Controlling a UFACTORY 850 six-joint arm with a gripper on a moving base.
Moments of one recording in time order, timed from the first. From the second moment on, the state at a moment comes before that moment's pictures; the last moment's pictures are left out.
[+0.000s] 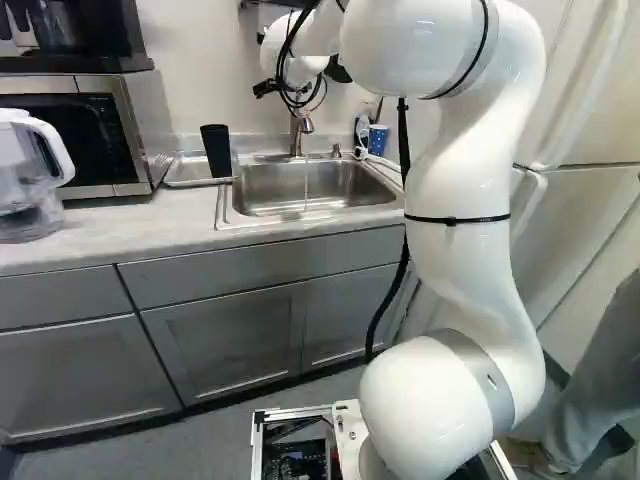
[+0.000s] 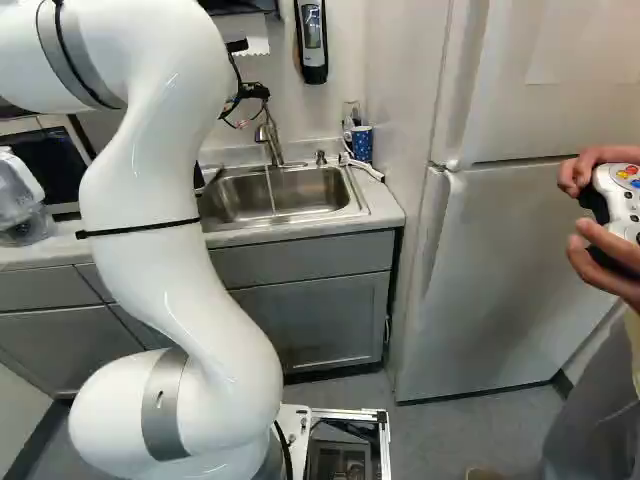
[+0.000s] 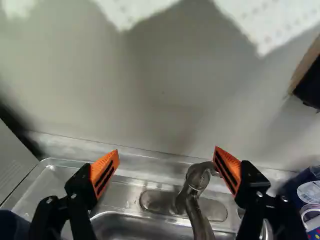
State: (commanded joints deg) arm 14.3 -24.4 -93.1 5.8 2.3 -12.3
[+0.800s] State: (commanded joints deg) arm 14.9 -21.3 -89.3 5.8 -0.3 -12.3
